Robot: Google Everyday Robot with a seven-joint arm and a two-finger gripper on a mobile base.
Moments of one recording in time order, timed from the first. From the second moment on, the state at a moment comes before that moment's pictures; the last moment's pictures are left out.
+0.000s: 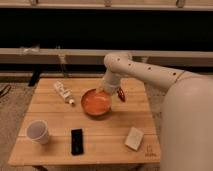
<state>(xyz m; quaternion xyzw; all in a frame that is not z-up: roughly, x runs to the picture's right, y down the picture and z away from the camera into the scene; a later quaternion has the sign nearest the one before) 0.001 0.059 0.798 -0.32 -0.24 -0.28 0.87</state>
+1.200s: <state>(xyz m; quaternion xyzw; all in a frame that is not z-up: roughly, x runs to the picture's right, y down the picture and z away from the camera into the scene) 0.001 0.059 0.798 -0.32 -0.24 -0.28 0.87</state>
